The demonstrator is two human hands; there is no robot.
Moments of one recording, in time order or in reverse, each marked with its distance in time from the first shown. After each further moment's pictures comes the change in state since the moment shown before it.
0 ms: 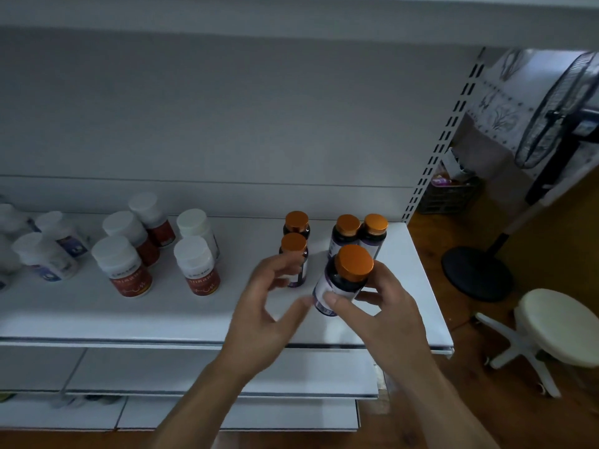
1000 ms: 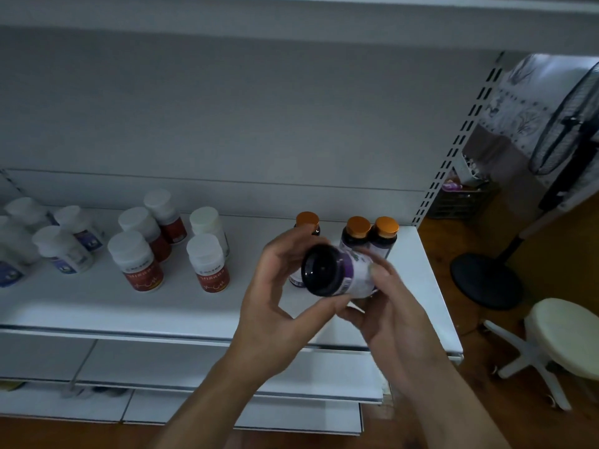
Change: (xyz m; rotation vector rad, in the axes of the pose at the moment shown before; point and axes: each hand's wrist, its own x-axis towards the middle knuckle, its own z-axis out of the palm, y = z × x) left_hand 0.002 0.045 -0.003 -0.228 0.058 0.198; right_hand 0.001 -0.029 0.002 0.987 -0.184 0.303
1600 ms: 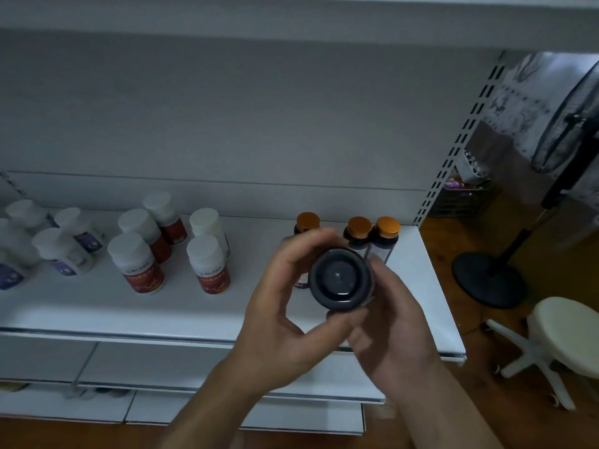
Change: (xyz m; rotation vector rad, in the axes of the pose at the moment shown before) left_hand 0.005 0.017 0.004 -0.047 -0.063 0.128; right_hand -0.004 0.000 0.013 0.105 -0.117 0.053
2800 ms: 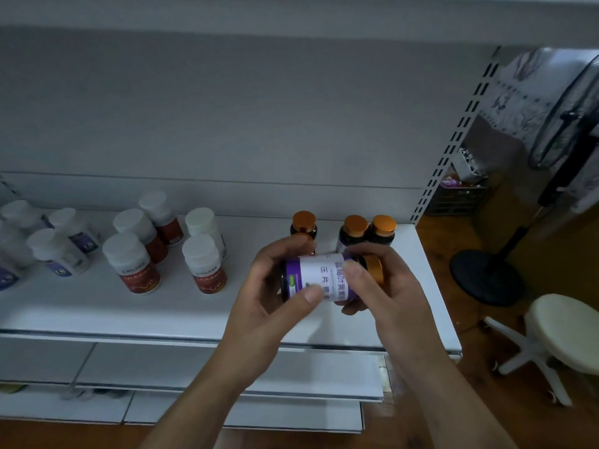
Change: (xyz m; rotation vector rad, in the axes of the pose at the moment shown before) left_hand -0.011 -0.010 -0.011 -0.241 0.094 -0.435; right_hand 0.002 -0.013 -0.011 -0.735 0.152 -0.312
